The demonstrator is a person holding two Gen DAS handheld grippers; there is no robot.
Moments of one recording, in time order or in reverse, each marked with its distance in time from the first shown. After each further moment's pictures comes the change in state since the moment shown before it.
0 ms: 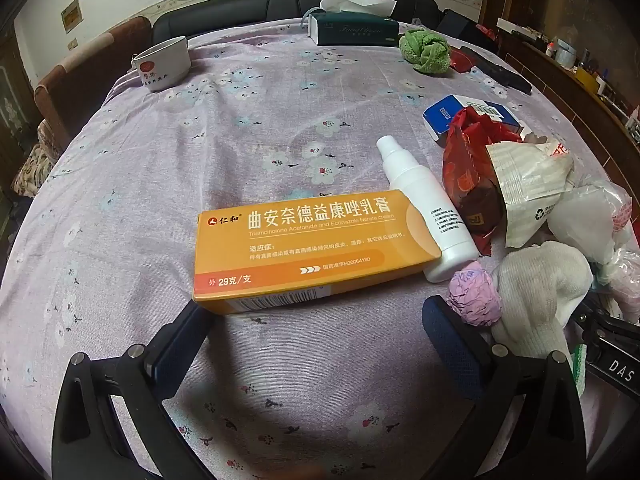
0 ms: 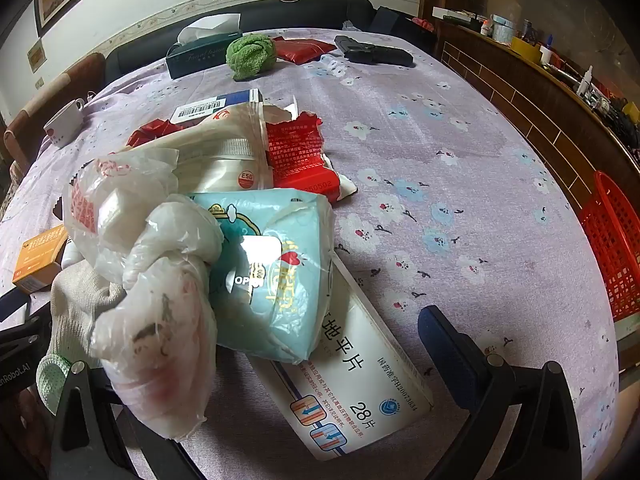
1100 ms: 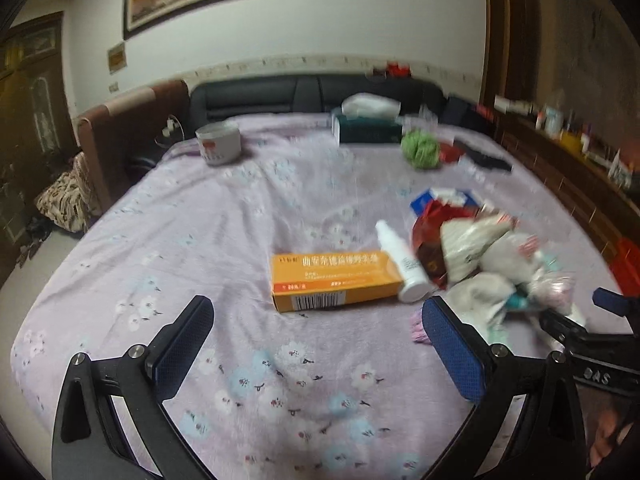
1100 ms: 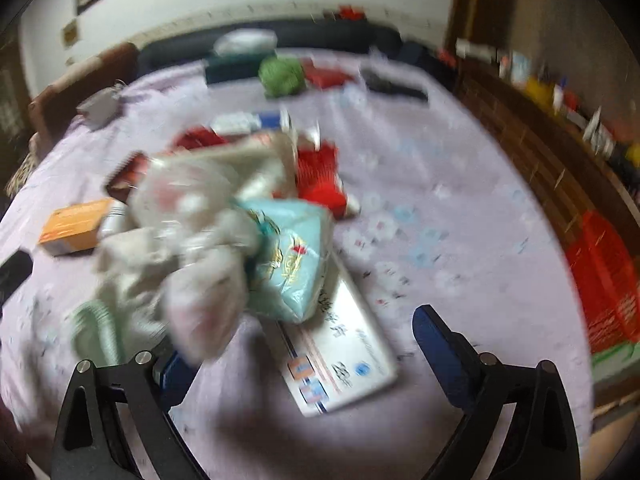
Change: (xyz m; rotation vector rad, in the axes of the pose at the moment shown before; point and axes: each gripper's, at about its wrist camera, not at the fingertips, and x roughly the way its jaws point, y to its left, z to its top) left arm -0.111 0.010 -0.040 -0.069 -0.366 0.037; right arm -0.050 0.002 -0.014 -0.147 -0.128 0.010
